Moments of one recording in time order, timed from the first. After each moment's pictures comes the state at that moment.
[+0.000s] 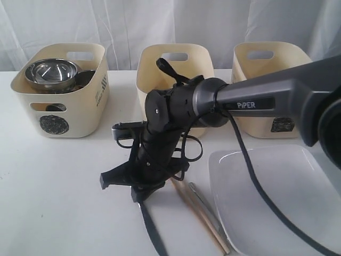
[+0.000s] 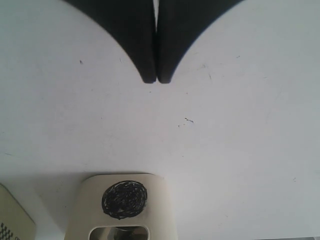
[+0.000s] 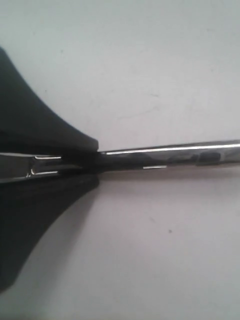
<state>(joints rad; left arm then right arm) 0.07 0.00 0.02 -0.31 0.42 0.33 0.63 2.15 -1.43 0.31 0.79 0.10</state>
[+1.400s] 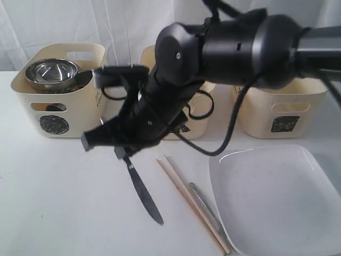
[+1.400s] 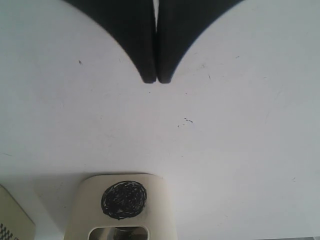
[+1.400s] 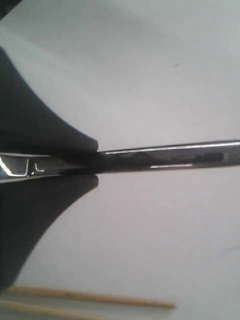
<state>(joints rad) 0.07 0.00 0.02 -0.30 0.42 0.33 0.65 1.80 -1.41 0.28 0.78 0.03</state>
